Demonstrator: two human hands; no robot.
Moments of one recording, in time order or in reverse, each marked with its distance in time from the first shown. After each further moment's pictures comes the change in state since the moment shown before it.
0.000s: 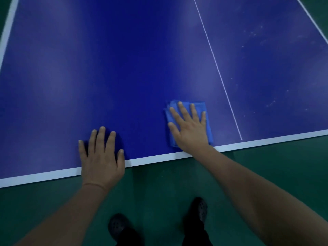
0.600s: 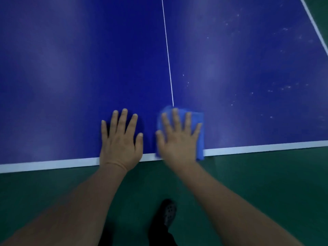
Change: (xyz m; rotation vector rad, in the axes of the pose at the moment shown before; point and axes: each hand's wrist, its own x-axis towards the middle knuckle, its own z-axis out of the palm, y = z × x) left_hand 0.049 0.282 0.049 -0.043 -0.081 0.005; right_hand -0.028 0.184 -0.002 0.064 0.110 0.045
